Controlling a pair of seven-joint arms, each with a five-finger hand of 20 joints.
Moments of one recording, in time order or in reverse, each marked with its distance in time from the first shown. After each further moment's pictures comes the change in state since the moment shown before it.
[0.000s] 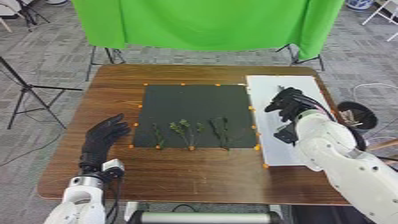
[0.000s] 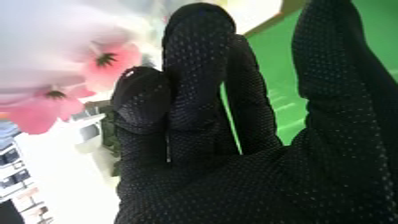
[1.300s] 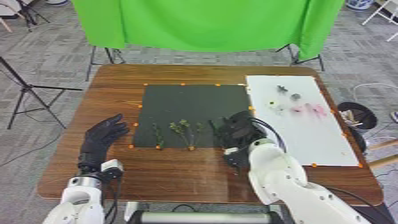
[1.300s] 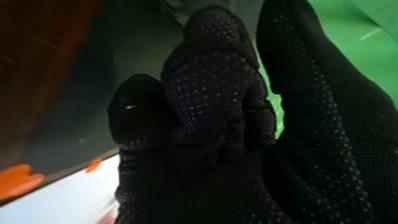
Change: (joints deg) left arm 0.4 0.1 -0.5 -0.2 0.0 0.0 -0.2; right arm -5.5 -11.2 -9.4 -7.7 9.6 17.4 -1.0
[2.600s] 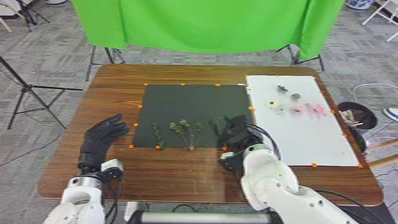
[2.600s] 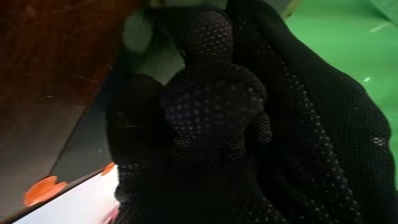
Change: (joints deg) left arm -0.1 -0.1 0.2 0.1 -0.1 0.5 0.3; right arm 0.0 -1.3 -3.5 0.9 -5.0 3.3 3.0
